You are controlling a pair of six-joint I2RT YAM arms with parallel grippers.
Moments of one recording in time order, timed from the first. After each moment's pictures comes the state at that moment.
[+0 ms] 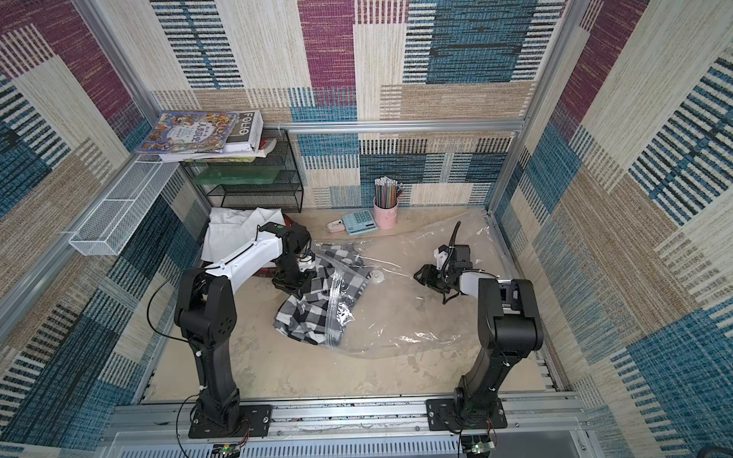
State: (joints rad) left arm -0.35 2.00 1.67 -1.37 0.10 -0.01; right arm -0.03 1.79 0.88 -0.14 -0.46 0.32
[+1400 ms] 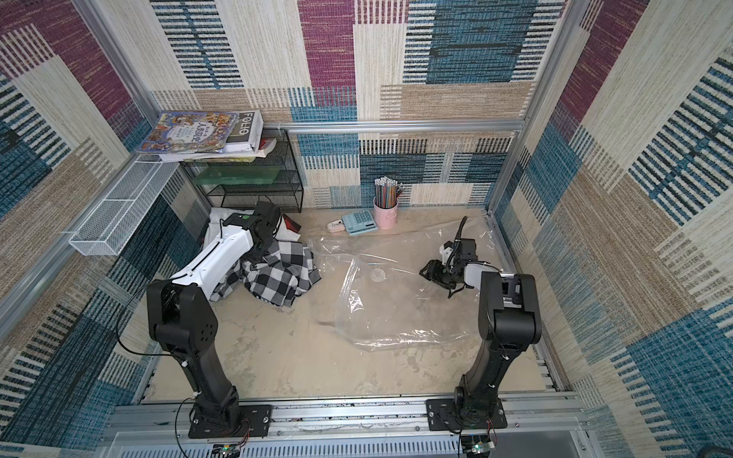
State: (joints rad) left arm -0.19 1.87 1.69 -1.10 -0.79 0.27; right arm -0.08 1.85 0.99 -0.25 -0.47 0.27
